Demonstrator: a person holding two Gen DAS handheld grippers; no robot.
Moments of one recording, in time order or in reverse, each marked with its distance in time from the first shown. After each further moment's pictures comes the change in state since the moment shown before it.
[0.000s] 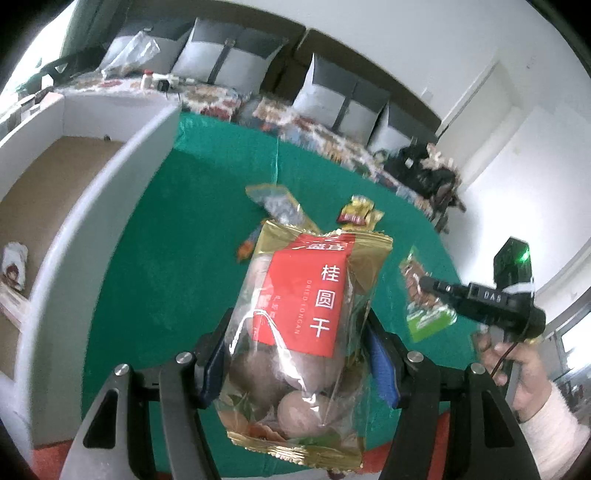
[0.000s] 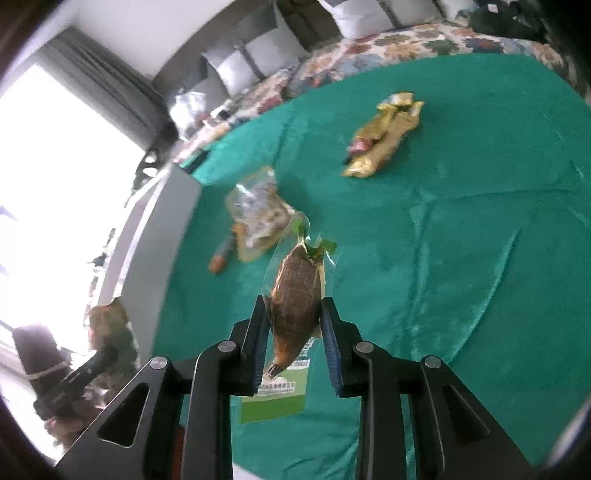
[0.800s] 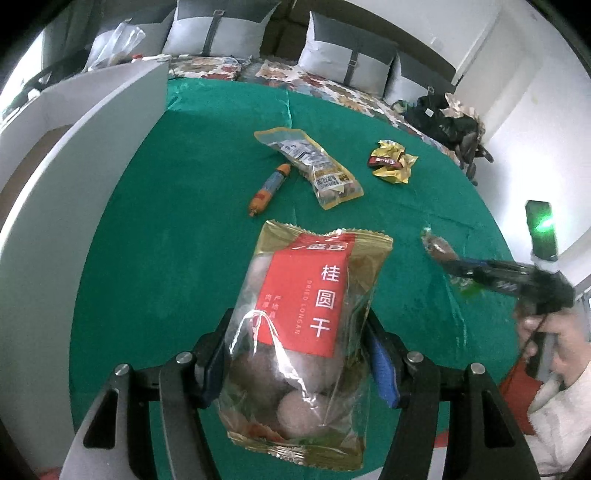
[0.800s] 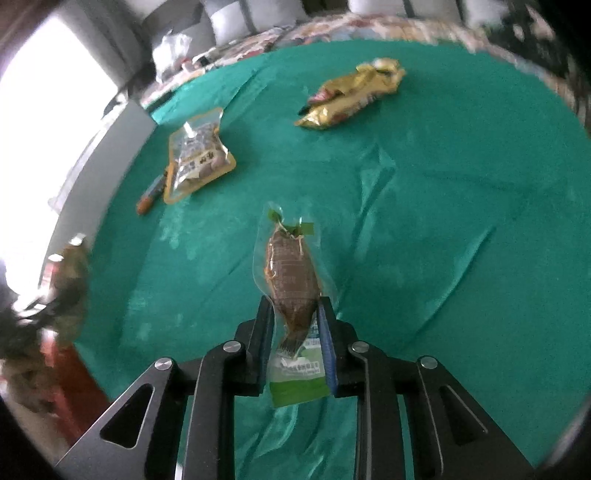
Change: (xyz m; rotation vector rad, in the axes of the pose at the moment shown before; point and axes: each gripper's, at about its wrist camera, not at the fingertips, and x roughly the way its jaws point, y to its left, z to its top) left arm 0.086 0.005 -0.031 0.095 0.162 0.128; right arm 0.048 -0.037 -0.013 -0.272 0.149 -0.330
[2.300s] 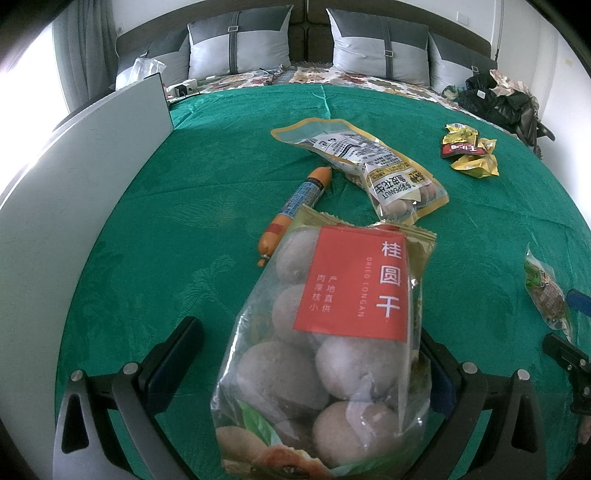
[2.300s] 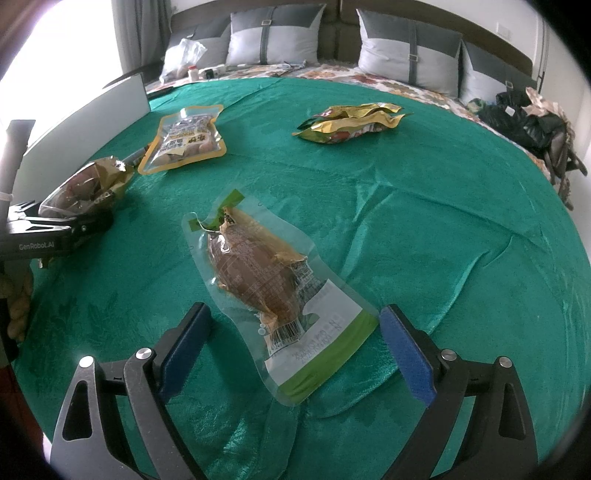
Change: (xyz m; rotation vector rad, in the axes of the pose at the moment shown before) left arm 0.111 -0.012 0.034 0.092 -0.063 0.331; right arm 0.021 0.005 -0.041 -0.103 -0.204 -0.134
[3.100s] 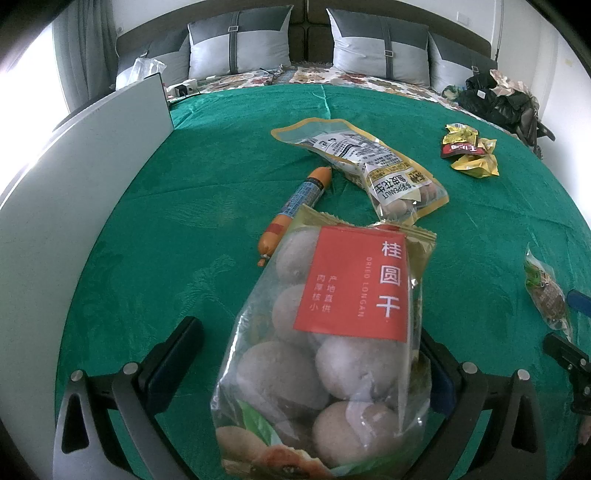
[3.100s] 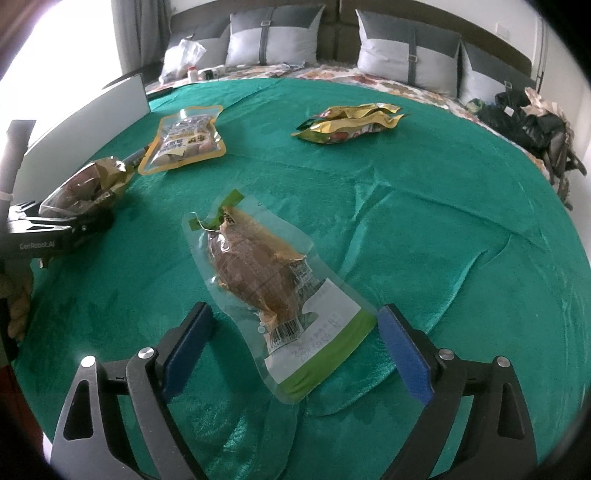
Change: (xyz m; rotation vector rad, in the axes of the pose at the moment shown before) left arm 0.000 0.000 0.000 0.000 0.000 -0.001; right arm 0.000 0.000 0.000 0.000 -0.001 0.000
